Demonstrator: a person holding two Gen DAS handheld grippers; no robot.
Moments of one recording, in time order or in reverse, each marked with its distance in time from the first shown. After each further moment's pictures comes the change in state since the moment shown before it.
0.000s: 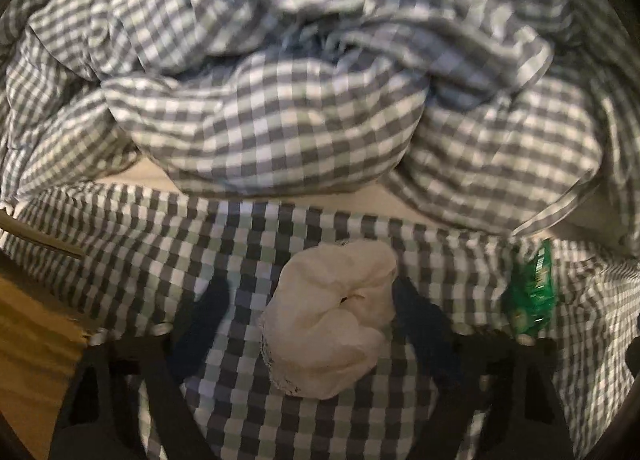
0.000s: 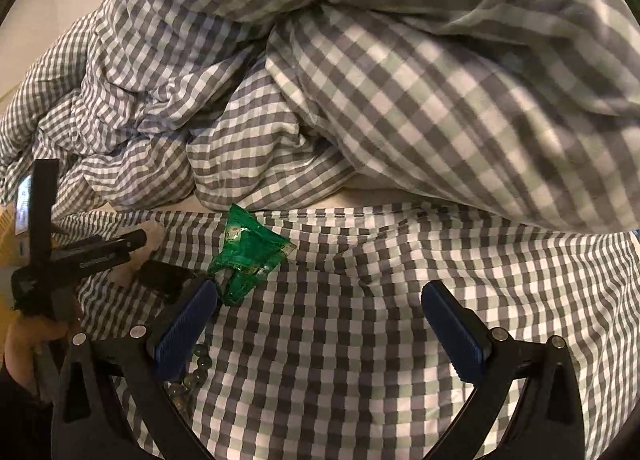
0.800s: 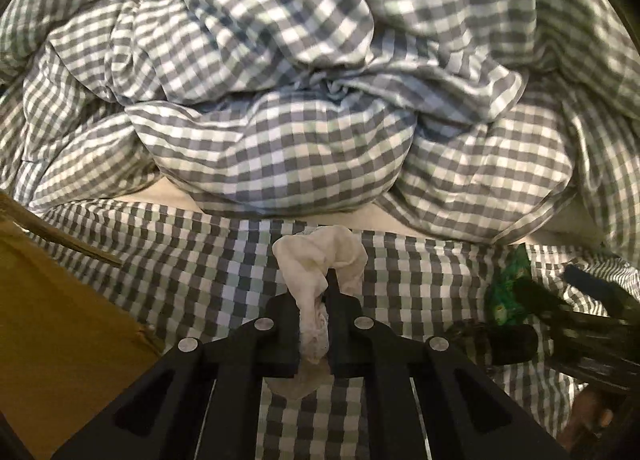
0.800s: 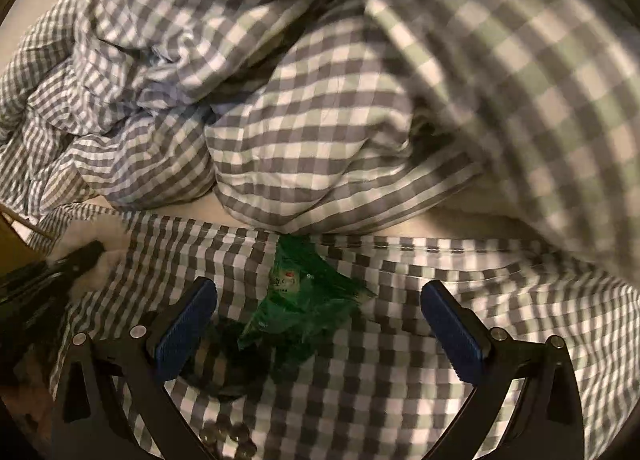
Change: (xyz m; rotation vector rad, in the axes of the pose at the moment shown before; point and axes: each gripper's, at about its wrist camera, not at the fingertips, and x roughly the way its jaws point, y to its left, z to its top) left arm -0.041 0.012 -0.002 0.011 -0.097 -0.024; right arm 0.085 0.053 0.028 -0.050 0.090 0.036
